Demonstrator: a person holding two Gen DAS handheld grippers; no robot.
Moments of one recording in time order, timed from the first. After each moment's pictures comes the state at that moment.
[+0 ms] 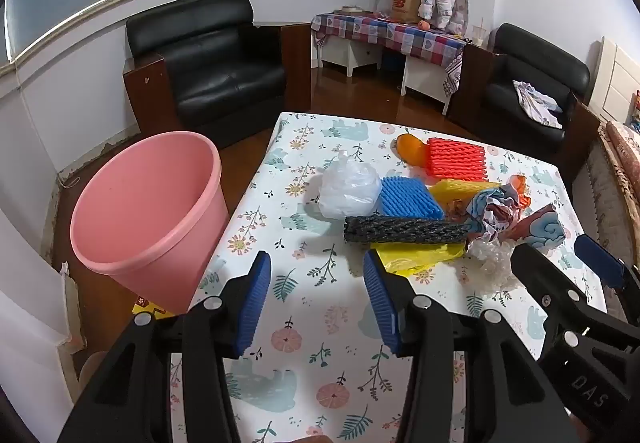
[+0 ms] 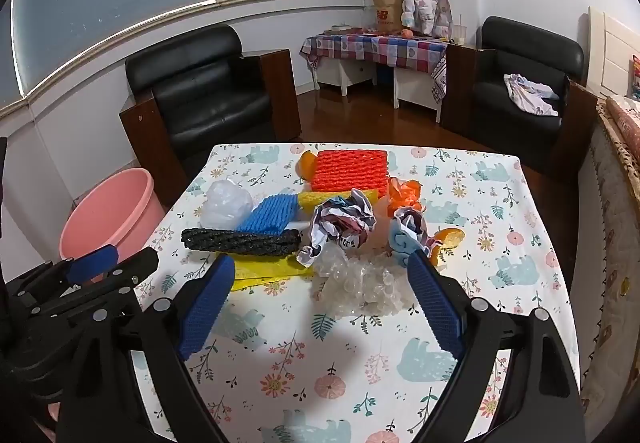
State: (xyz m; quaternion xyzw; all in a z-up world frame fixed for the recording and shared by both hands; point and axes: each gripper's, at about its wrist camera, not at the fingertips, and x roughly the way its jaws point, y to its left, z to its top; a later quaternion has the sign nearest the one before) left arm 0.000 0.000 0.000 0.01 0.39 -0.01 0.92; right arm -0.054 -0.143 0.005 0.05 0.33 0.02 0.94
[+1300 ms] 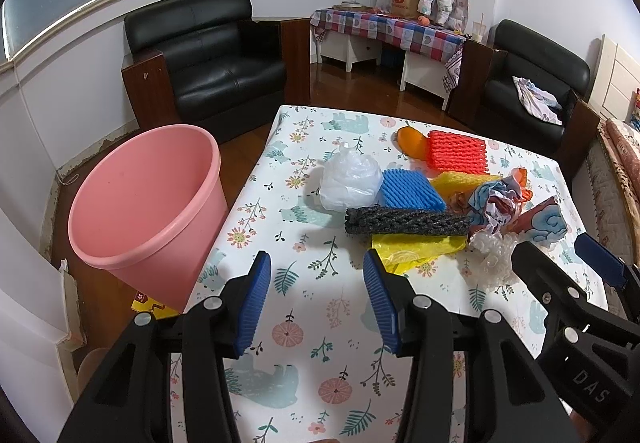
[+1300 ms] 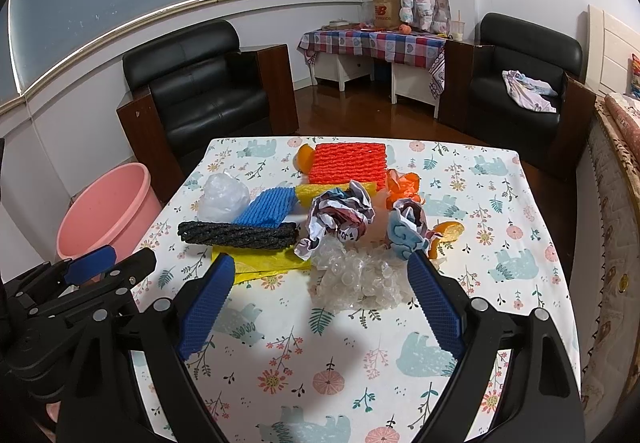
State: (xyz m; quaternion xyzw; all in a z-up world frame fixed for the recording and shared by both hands) left arm 0.001 0.002 -0.004 0.01 0.39 -0.01 0.92; right arm -0.054 -0.145 -0.001 0.05 0.34 0.02 0.94
